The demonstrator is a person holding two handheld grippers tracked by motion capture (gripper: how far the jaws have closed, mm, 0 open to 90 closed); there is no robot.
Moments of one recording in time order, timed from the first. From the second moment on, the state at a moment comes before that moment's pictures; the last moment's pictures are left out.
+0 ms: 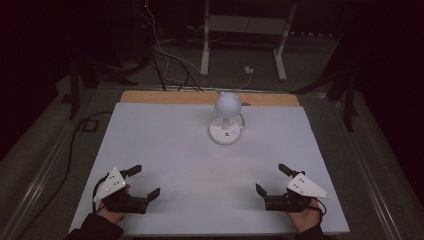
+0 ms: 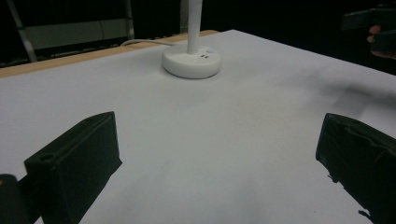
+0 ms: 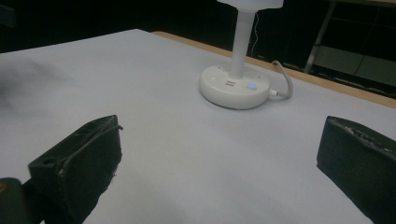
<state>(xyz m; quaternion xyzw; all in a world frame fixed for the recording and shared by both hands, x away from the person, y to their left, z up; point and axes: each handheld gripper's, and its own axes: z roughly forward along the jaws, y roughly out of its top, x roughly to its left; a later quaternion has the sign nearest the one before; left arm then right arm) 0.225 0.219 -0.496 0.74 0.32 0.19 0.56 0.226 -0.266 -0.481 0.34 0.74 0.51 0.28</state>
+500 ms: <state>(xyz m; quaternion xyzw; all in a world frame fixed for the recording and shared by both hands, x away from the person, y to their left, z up) 0.225 0.218 -0.496 0.74 0.32 0.19 0.56 0.234 -0.261 -0.458 0.34 0.72 0.53 0.28</state>
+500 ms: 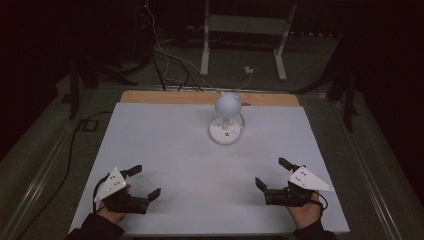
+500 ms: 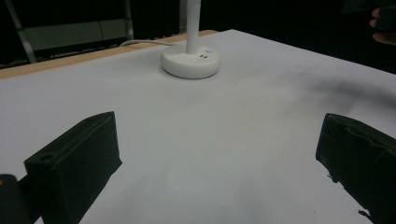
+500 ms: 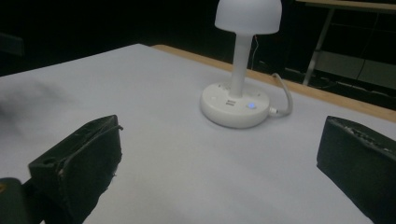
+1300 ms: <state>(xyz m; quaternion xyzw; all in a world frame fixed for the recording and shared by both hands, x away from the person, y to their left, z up) 0.225 0.218 -0.496 0.74 0.32 0.19 0.56 0.279 -0.241 -0.436 0.33 0.73 0.53 0.26</state>
